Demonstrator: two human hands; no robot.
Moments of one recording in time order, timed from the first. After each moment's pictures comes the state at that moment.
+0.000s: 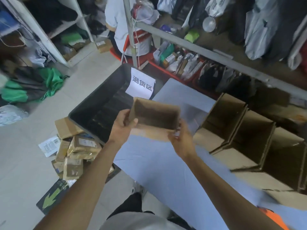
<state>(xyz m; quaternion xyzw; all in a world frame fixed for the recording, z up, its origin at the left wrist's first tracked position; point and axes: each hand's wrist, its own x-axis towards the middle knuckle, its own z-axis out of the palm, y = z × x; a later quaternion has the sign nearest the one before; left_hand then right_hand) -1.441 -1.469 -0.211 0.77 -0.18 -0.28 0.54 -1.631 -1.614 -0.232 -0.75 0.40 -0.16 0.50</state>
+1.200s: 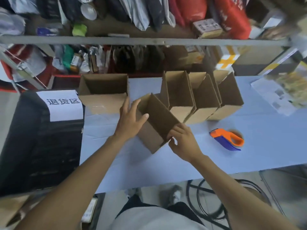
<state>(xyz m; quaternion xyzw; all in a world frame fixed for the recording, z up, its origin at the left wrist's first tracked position) -1.548 -1.595 -0.198 0.66 -0.63 -0.30 0.29 -1.780 -1.555 -0.188 -0.84 0.49 -0.18 0.13</state>
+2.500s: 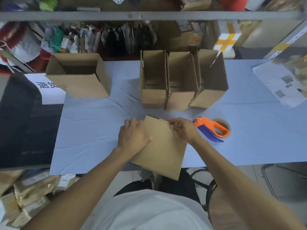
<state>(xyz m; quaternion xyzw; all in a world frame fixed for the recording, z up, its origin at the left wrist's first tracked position) -1.712 -1.532 -0.233 0.73 -0.65 -0.18 -0.04 -1.927 -1.591 -0.253 -0.69 0.59 -0.09 0.41</state>
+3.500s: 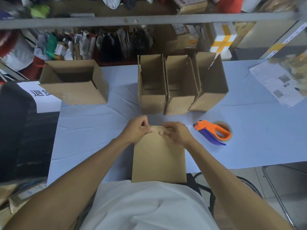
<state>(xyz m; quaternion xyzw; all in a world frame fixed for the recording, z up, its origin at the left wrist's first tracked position) -1.689 -1.586 -0.246 0.64 -0.58 -0.47 0.18 -1.900 -1.599 -0.258 -0.68 0.58 -0.07 0.44</state>
